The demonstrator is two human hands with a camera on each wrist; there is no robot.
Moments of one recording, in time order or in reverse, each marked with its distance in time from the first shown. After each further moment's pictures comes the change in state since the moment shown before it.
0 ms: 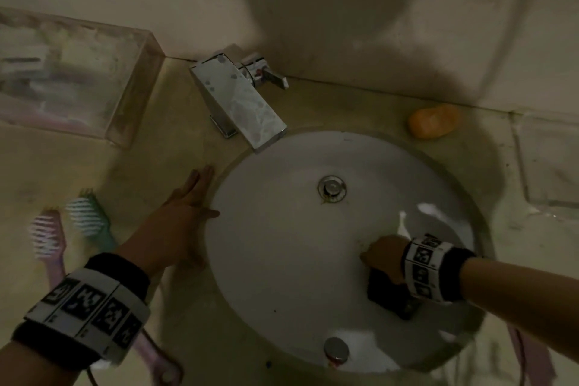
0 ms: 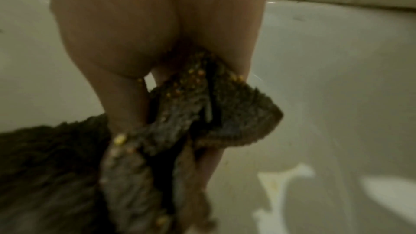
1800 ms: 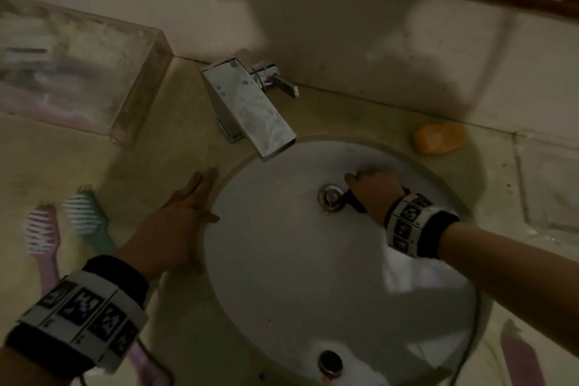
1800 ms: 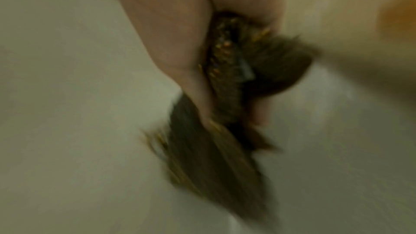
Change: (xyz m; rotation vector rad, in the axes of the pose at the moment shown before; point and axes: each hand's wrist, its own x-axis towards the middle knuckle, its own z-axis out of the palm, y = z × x) left_hand -0.004 0.004 -0.002 -0.028 0.026 -0.003; right_hand -0.007 0.023 -0.093 -0.056 0.618 0.314
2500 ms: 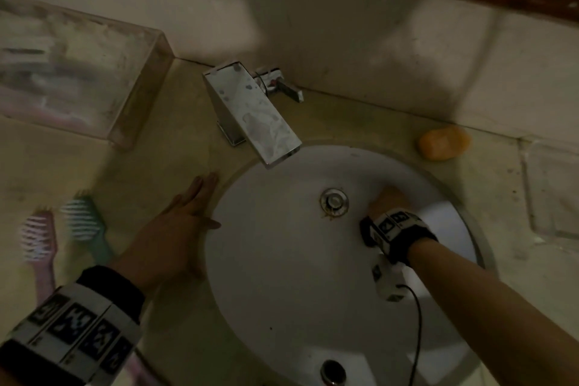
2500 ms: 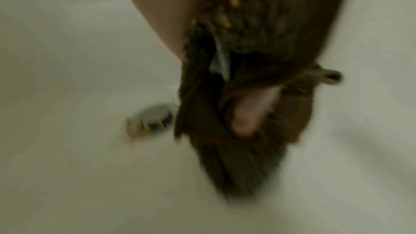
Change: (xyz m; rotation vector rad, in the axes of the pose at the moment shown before) left_hand 0.002 -0.011 0.008 -0.046 0.031 0.043; right_hand 0.005 -0.005 0.043 0.486 0.012 0.447
